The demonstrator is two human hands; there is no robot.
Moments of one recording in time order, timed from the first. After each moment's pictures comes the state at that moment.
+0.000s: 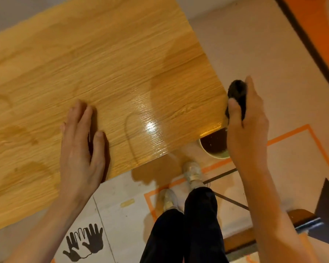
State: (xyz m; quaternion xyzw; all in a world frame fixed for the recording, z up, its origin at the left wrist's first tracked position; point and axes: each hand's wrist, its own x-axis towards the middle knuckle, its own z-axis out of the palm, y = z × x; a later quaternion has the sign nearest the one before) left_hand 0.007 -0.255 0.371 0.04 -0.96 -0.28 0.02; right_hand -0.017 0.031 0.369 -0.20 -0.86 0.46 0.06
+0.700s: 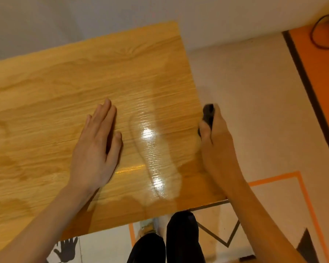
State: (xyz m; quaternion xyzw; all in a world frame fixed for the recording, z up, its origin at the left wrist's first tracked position) left_hand -0.092 -0.223 0.368 -0.01 -0.97 -0.22 -0.01; right_hand -0.127 0.031 0.377 -0.10 -0.87 0.47 -0.14
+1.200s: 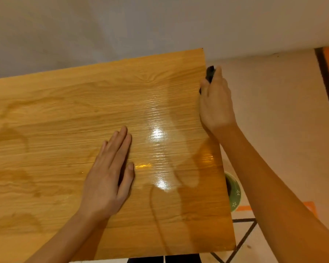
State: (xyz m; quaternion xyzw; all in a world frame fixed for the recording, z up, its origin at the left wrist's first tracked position) left_hand -0.101 -0.219 0.374 0.01 -0.97 -0.23 -0.04; right_hand -0.302 -0.021 0.369 -0.03 -0.90 0.42 -0.13
